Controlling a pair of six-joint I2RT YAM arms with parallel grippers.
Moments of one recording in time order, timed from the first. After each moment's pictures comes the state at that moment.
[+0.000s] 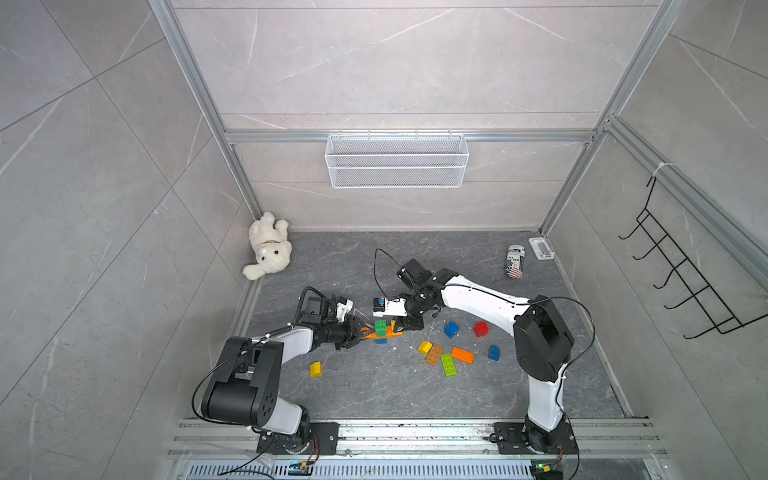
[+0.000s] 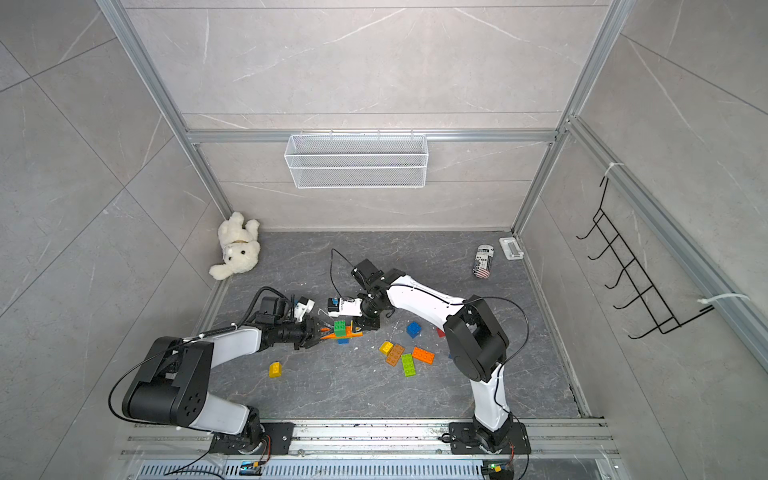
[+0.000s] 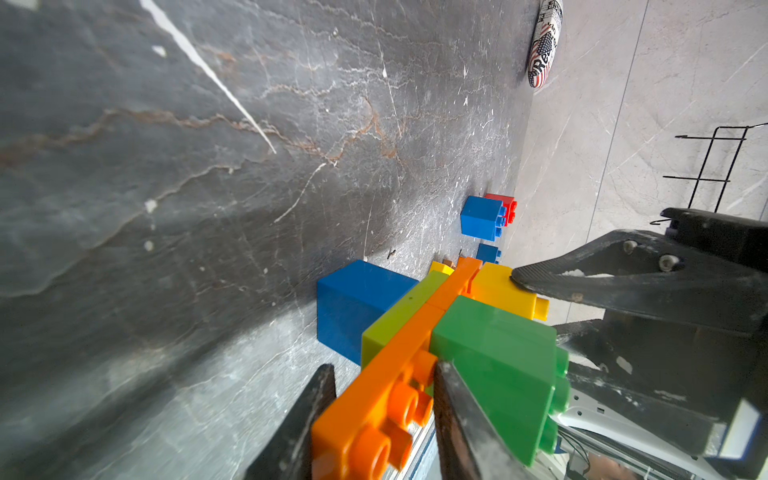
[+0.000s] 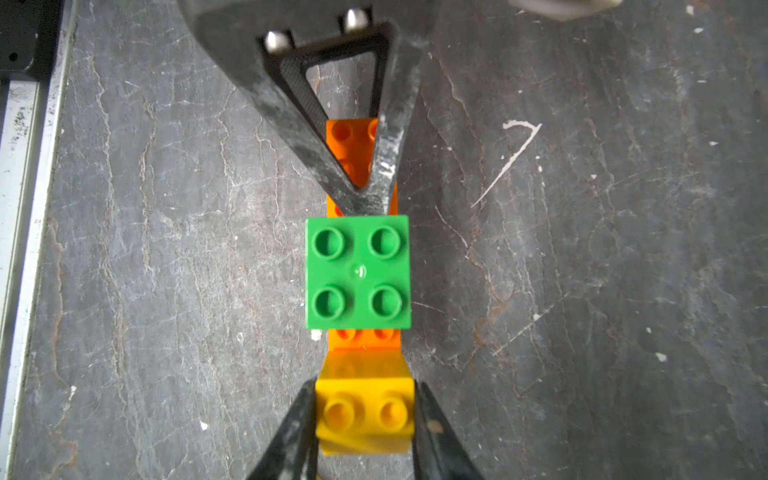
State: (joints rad) left arm -0.19 1.49 0.54 -0.04 0.86 -0.62; right arm 0.75 1.96 1.52 -0.77 -0.40 -0.82
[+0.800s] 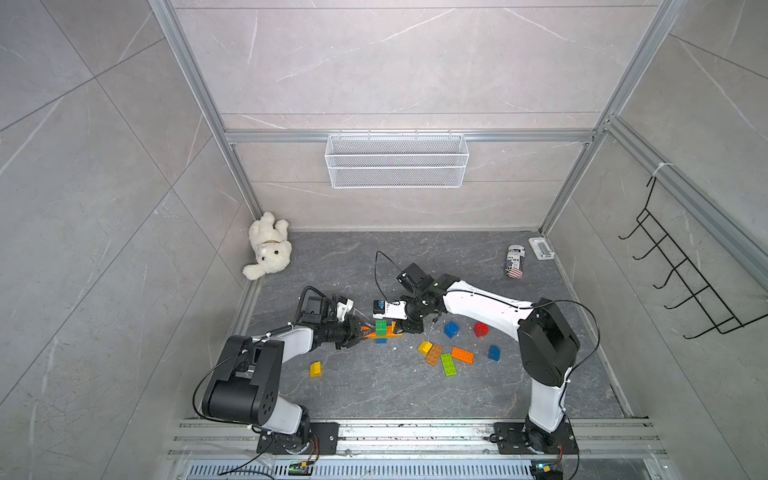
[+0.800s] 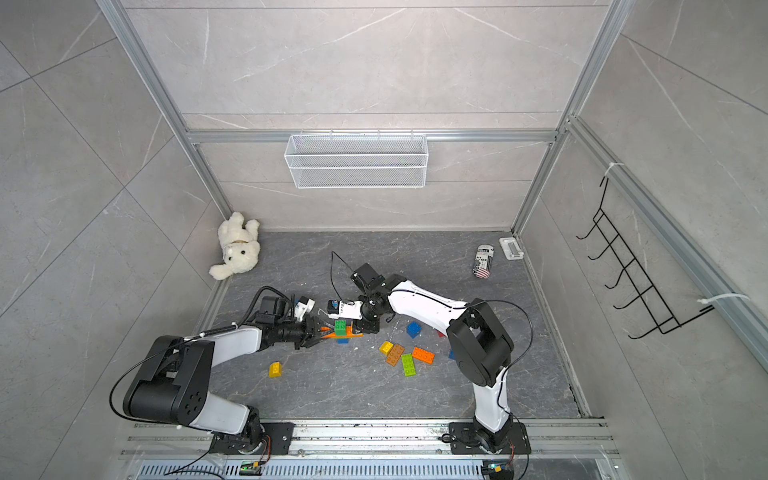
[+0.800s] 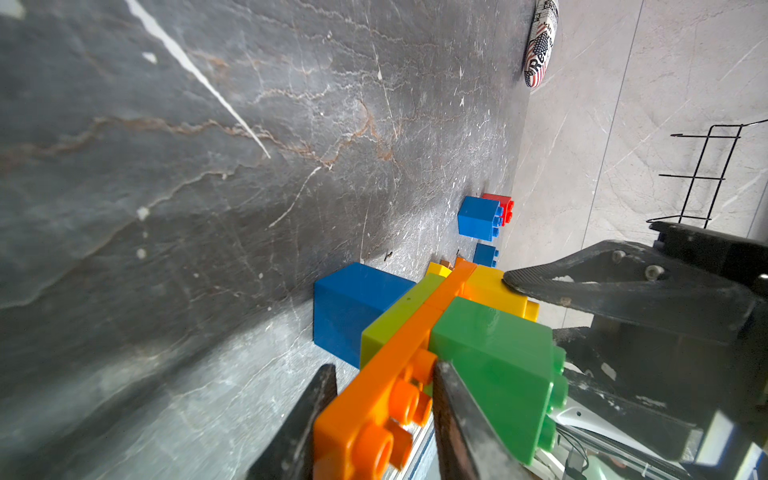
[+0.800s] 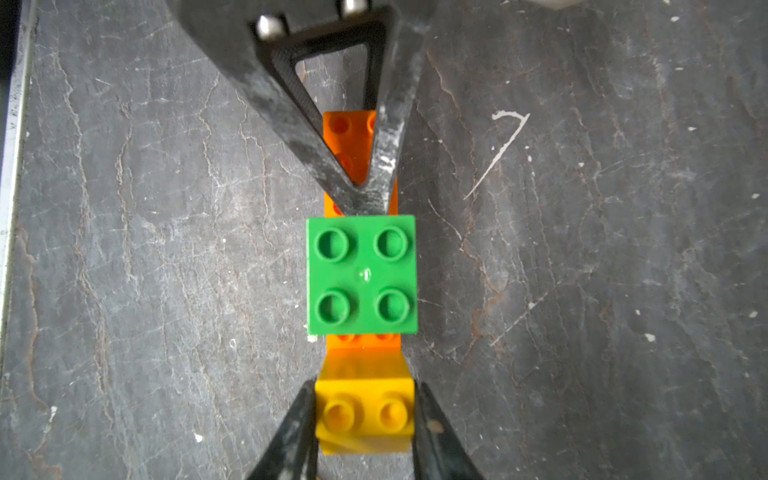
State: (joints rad) left arm -0.19 1.50 0.55 -0.05 0.87 -0.61; right arm 0.77 1.92 1.46 -0.70 -0.35 -0.77
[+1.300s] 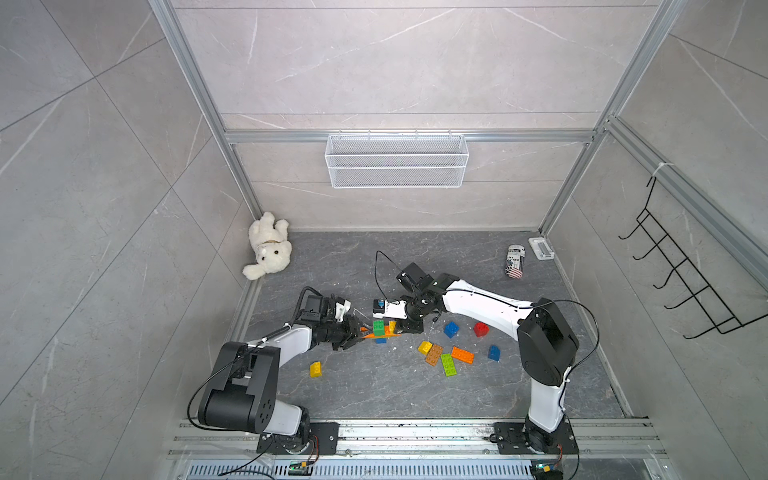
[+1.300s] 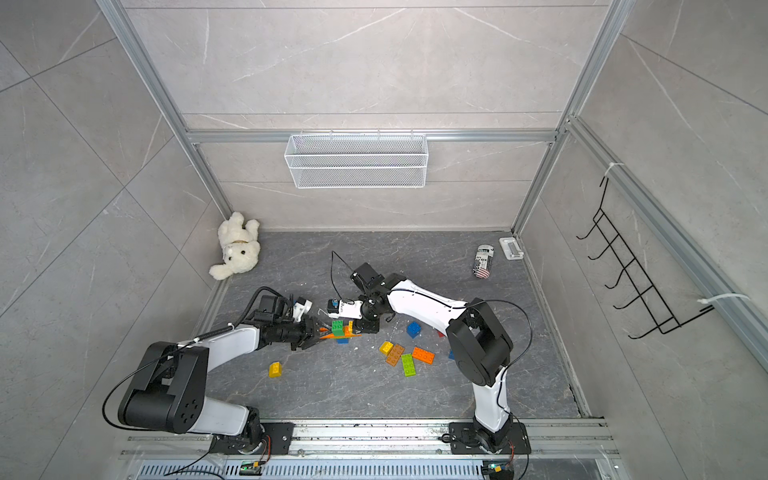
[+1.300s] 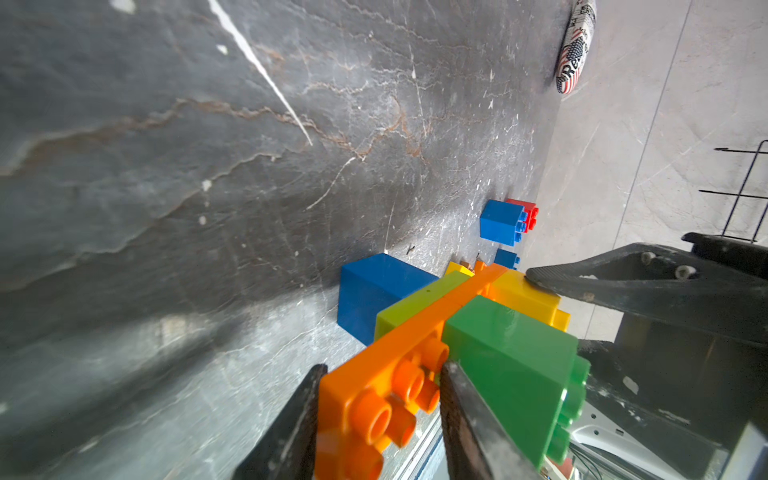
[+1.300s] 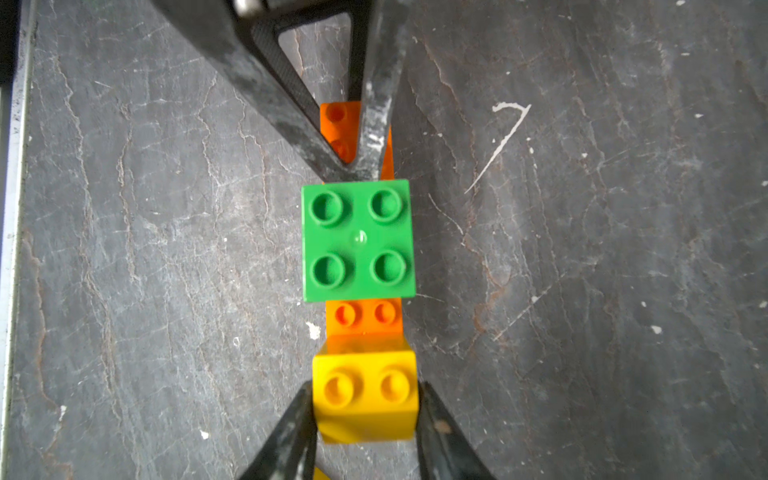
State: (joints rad) left arm -0.19 1.45 0.58 -0.18 0.80 -0.60; right arm 0.77 1.93 1.49 -0.74 -0.35 -0.75
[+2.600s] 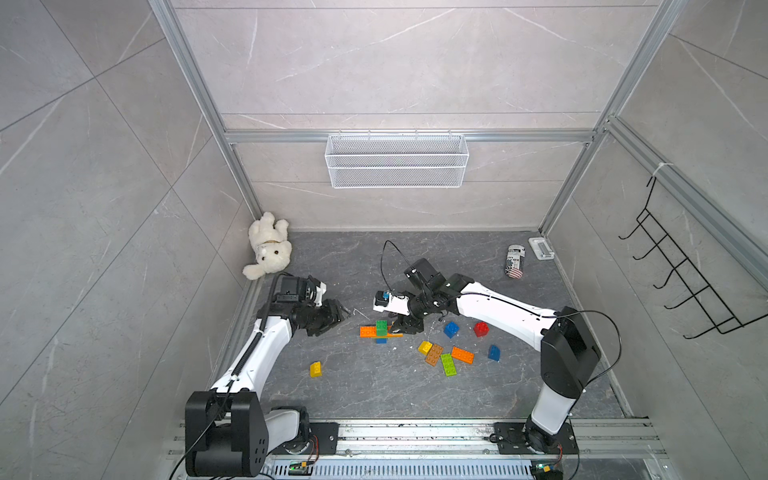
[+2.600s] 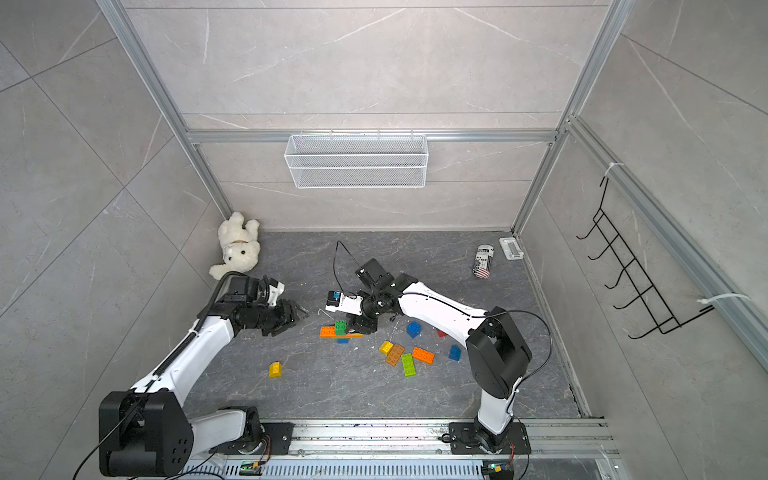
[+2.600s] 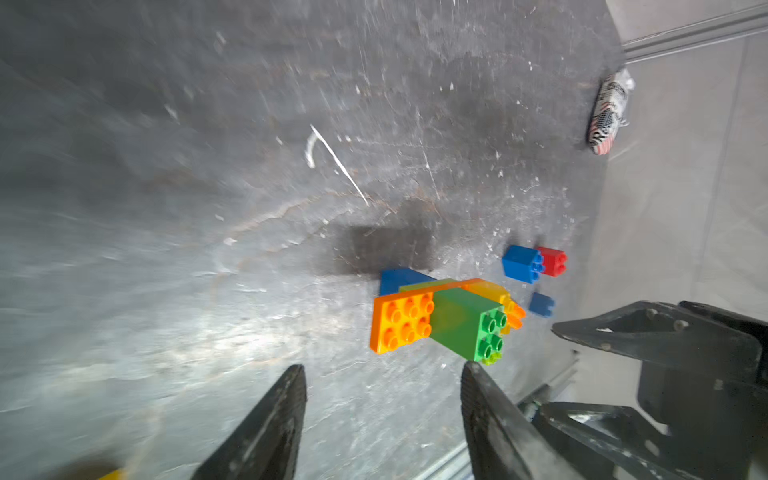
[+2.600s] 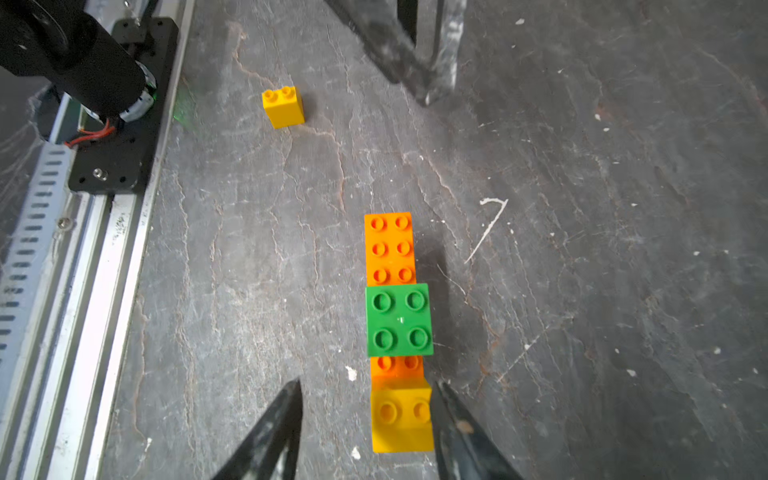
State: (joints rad) left arm -0.04 1.22 0.87 -0.73 0.54 -0.36; right arm 0.77 1.78 1.40 -0.62 -0.52 -0.65
